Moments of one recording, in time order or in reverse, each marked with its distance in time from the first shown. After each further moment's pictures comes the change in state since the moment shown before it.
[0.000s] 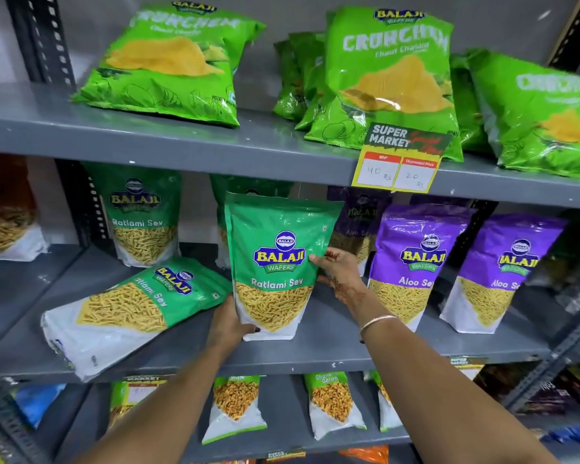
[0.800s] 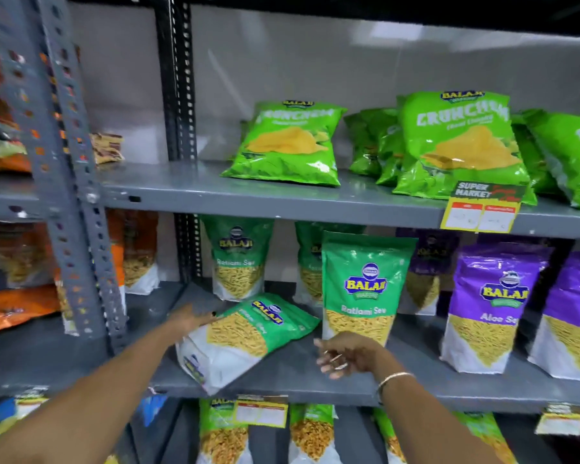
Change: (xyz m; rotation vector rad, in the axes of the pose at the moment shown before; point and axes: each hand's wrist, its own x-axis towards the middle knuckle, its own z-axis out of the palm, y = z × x) left_hand 0.008 -0.073 -0.250 0.013 -0.015 -0.180; right_hand -0.061 0.047 0.119 -0.389 -0.473 0.558
